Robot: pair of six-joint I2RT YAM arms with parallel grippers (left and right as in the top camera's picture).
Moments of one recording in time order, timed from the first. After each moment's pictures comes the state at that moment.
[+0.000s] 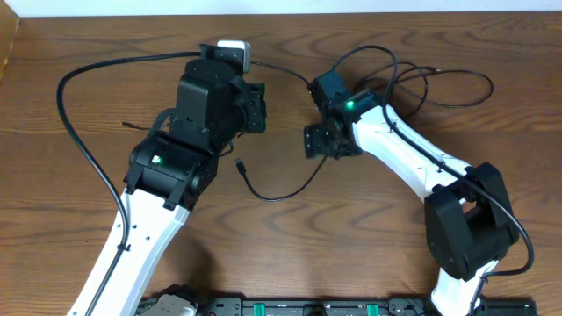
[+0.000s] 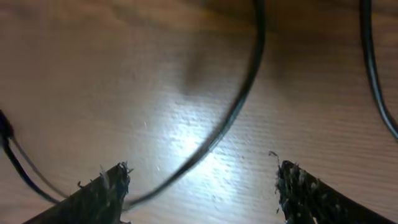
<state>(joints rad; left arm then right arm) -0.41 1.27 1.35 -0.66 -0.03 -0.29 0.55 1.95 1.46 -0.84 -0.07 0.52</state>
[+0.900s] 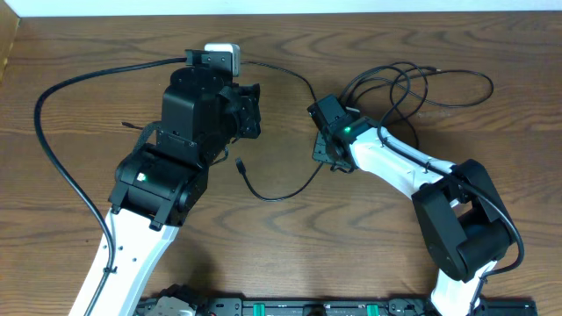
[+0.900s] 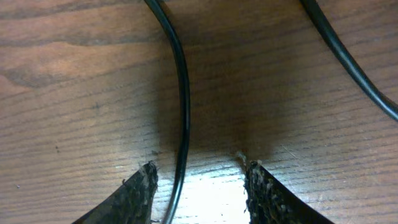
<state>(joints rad) -0.41 1.20 1.35 -0.68 -0.03 -0.33 0.57 1.95 1.23 -0.55 0.11 0.81</state>
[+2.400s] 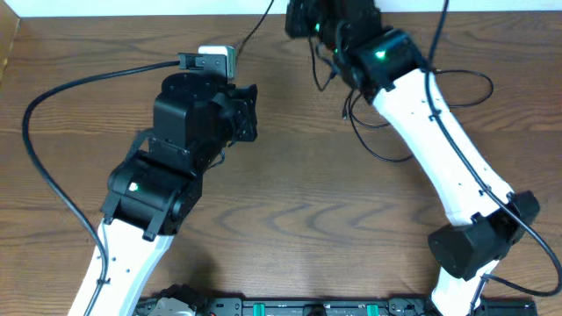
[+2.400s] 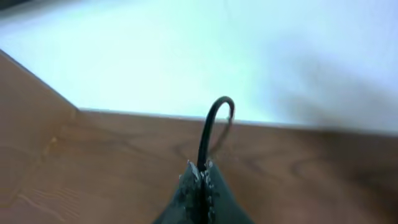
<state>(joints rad) -0.41 1.17 1.35 -0.69 -0.04 -0.33 0.53 1.94 2.12 -0.55 0.07 0.40</state>
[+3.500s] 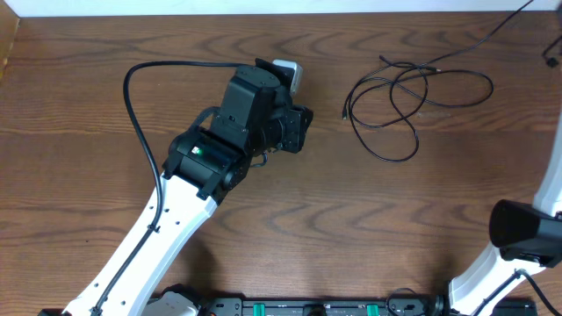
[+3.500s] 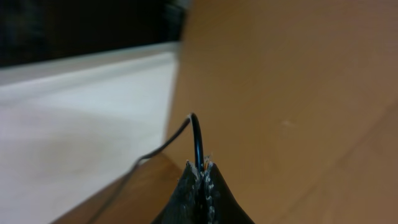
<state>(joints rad) -0.54 1.36 1.35 -0.70 0.15 -0.32 -0.19 1.93 2.41 -0.67 0.77 -0.07</state>
